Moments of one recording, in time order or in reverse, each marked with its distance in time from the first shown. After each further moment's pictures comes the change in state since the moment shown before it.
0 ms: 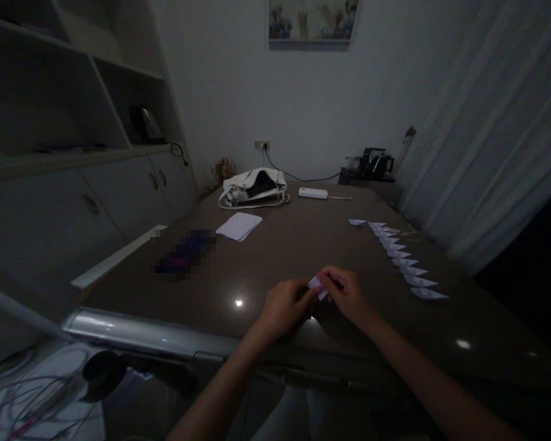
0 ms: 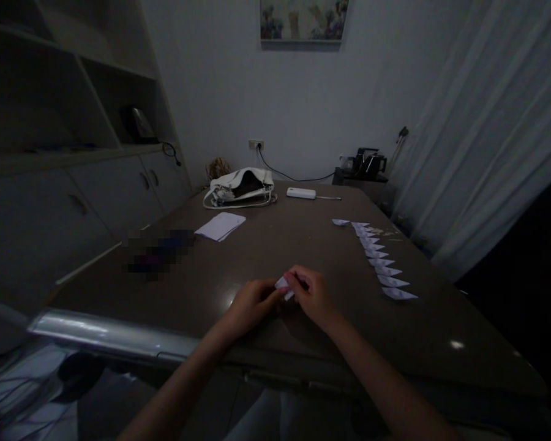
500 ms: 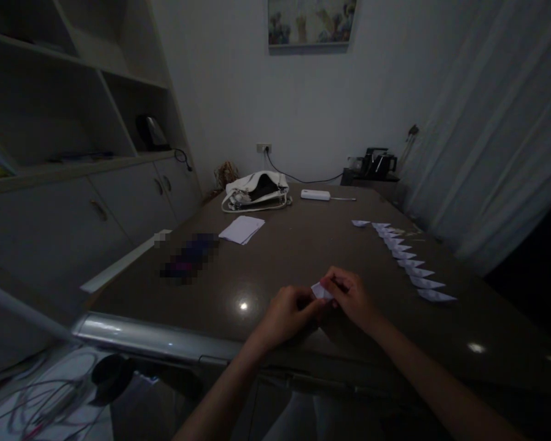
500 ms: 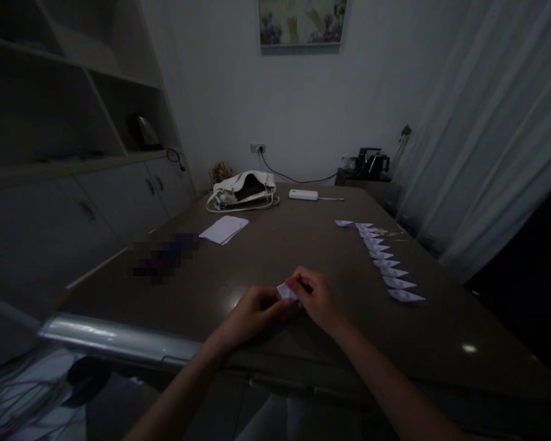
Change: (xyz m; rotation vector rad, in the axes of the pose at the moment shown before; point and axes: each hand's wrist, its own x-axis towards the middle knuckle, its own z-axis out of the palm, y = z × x) left_hand -0.008 -0.002 -0.001 -0.246 -0.078 0.021; right_hand -0.002 -0.008 0.000 0.120 -0.012 0.047
